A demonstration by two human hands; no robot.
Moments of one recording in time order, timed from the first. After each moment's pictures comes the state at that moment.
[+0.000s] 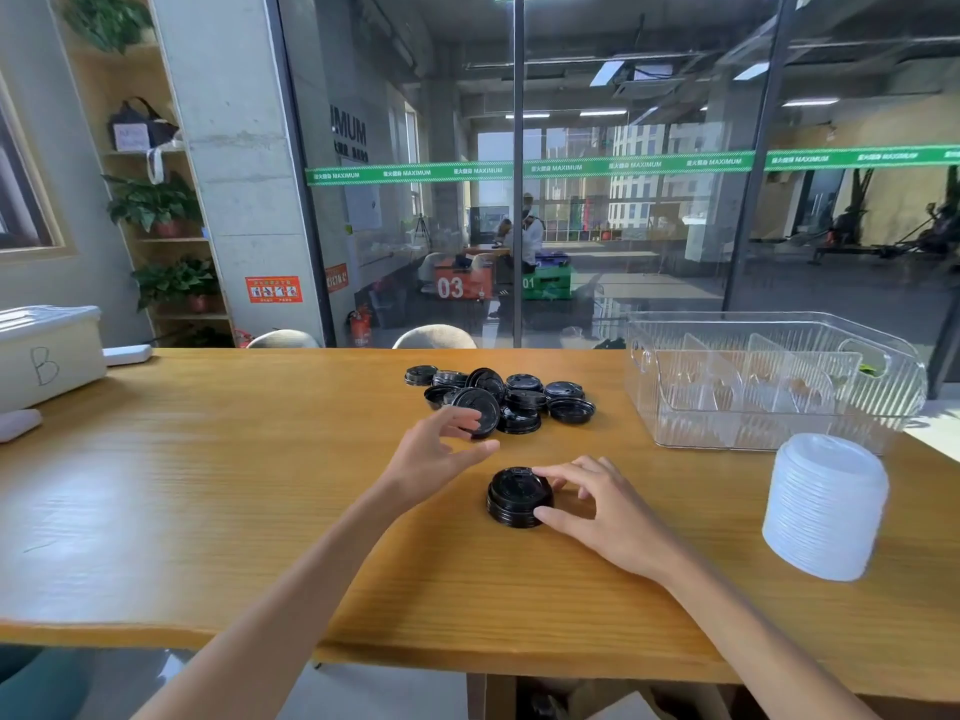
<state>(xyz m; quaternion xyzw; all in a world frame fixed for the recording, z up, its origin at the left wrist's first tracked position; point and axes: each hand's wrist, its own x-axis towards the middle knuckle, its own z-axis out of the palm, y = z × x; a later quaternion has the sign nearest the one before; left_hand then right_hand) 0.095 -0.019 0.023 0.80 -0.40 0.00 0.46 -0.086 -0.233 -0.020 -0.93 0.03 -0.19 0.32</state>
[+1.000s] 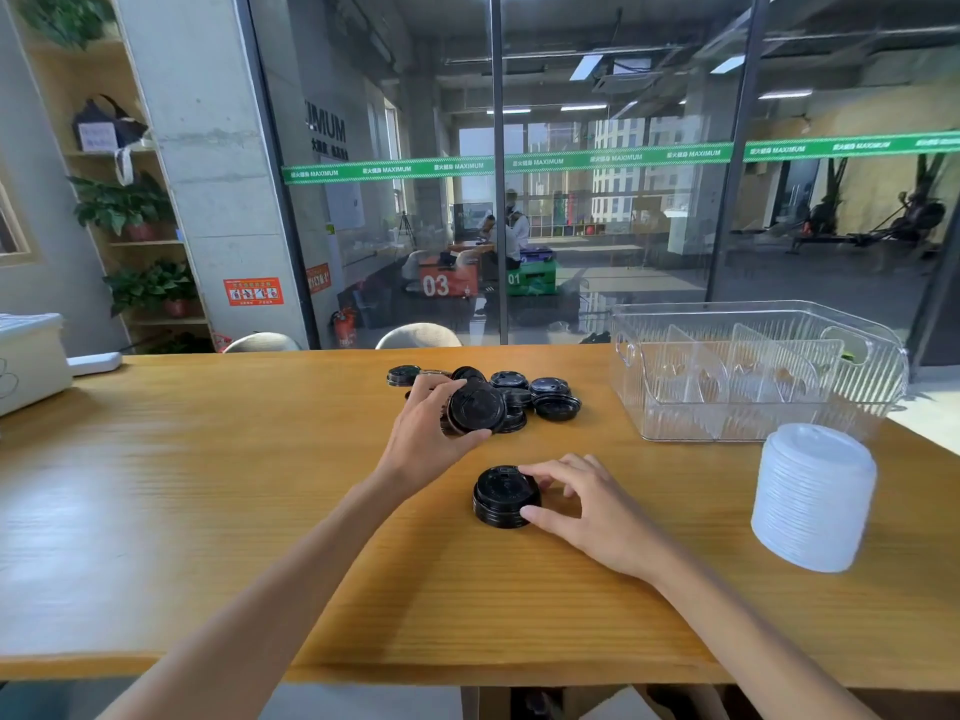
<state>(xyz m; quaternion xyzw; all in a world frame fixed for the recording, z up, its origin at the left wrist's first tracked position) 0.122 -0.054 0.021 0.81 -0.42 0.17 0.38 -0.083 -0.235 -0.021 -0.93 0.04 -0.19 0.30</state>
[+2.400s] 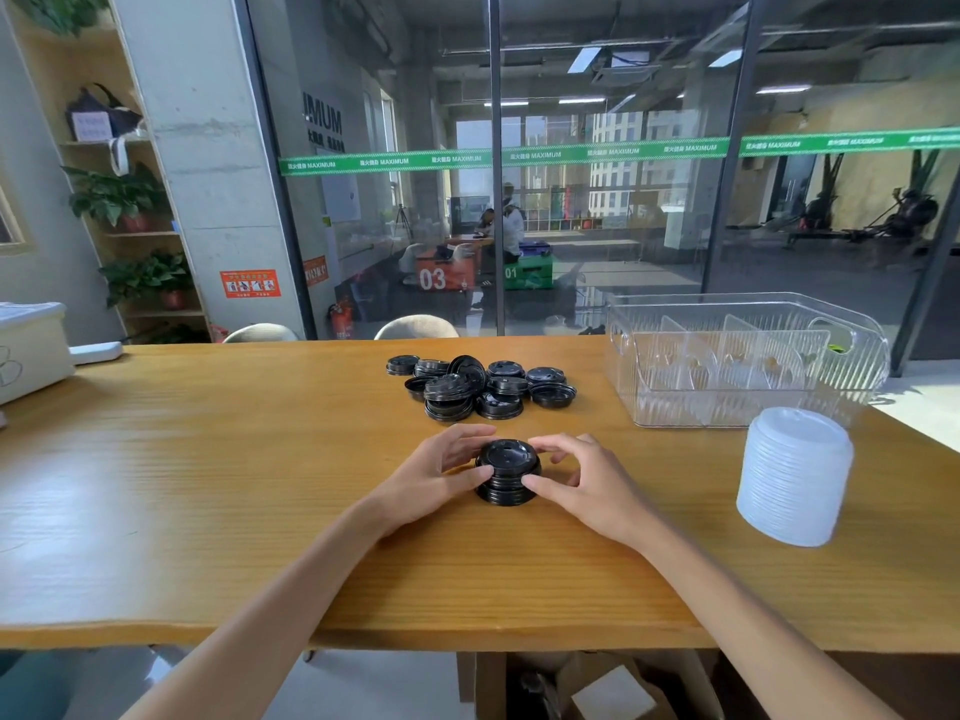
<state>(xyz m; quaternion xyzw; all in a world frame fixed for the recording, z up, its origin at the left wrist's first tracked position) 0.054 -0.009 0.019 0.74 -0.46 -0.14 0.46 -0.085 -0.232 -0.015 -0.90 0.09 -0.22 0.37</state>
